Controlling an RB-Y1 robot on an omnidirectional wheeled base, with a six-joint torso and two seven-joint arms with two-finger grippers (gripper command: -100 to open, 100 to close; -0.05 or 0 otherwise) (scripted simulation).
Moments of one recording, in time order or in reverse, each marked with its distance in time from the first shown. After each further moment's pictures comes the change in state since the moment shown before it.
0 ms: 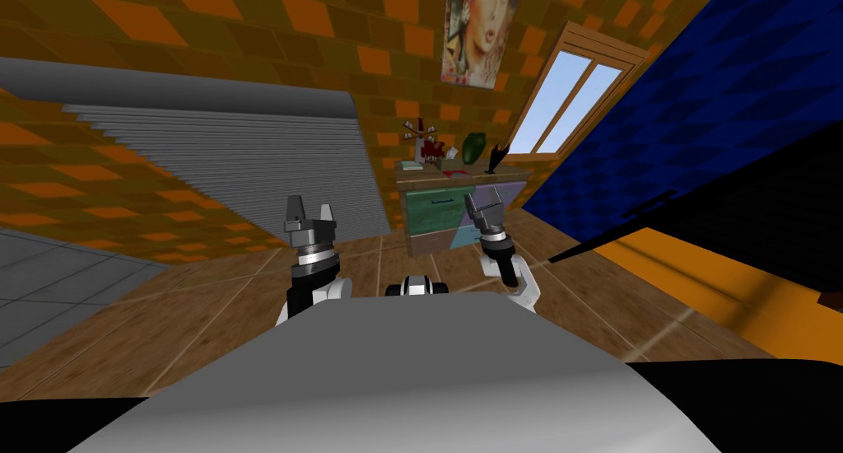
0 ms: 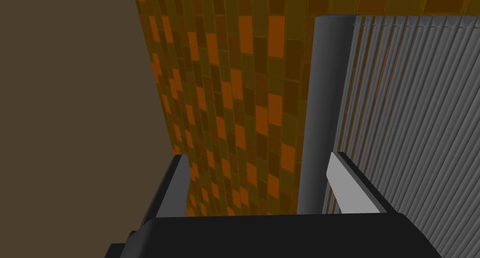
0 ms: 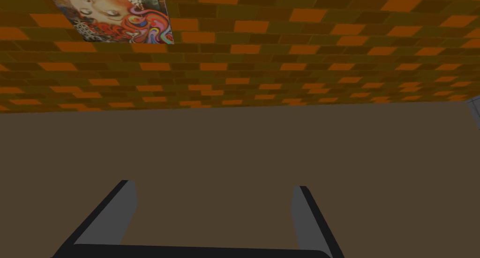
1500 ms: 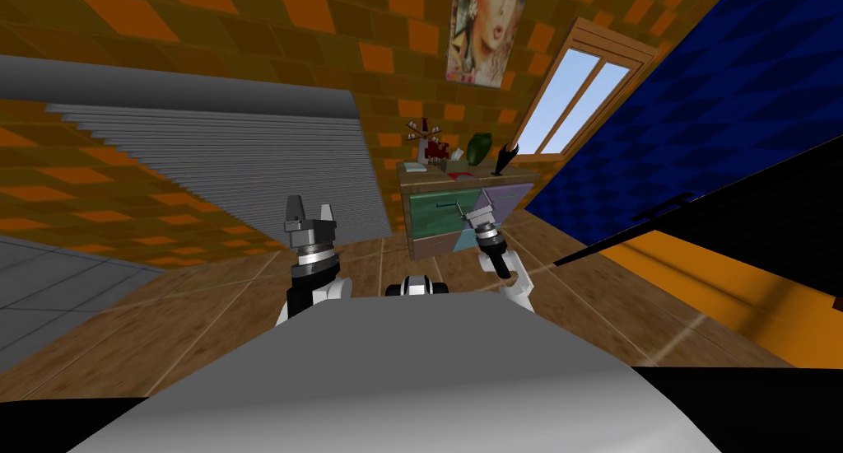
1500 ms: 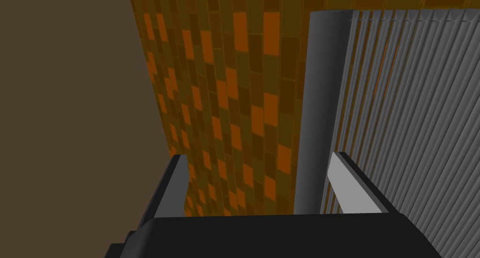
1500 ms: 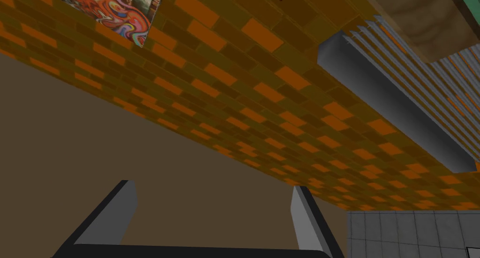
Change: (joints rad) left arm 0.000 0.000 0.000 0.000 0.000 0.000 0.000; right arm -0.073 -0.018 -0.034 0.147 0.182 0.007 0.397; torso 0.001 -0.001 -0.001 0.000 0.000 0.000
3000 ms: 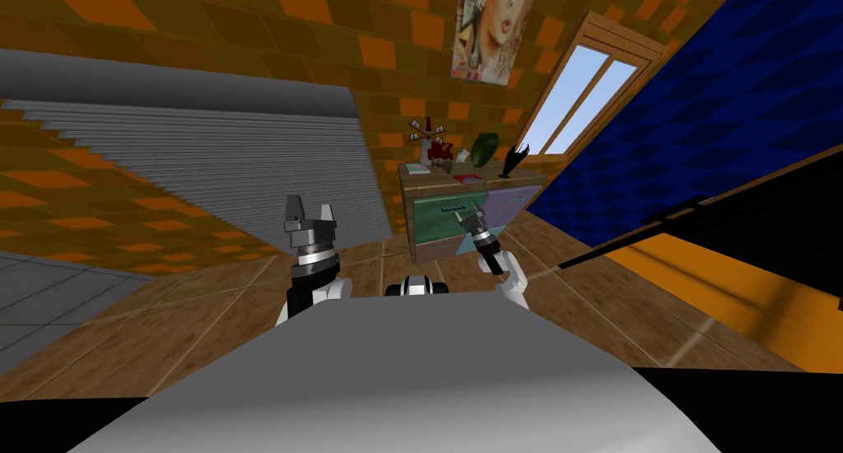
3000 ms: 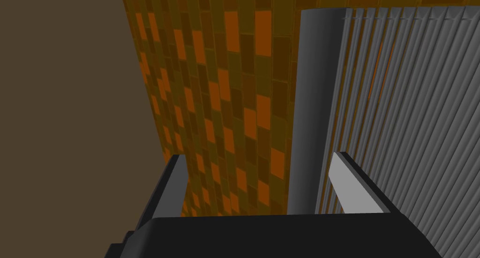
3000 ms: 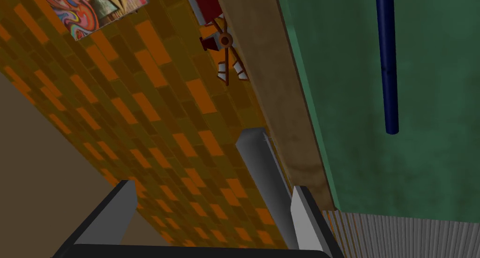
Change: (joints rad) left arm 0.000 0.000 0.000 0.000 0.000 0.000 0.000; right arm -0.044 0.016 -0.045 0.184 0.211 0.026 0.400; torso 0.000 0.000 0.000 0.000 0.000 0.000
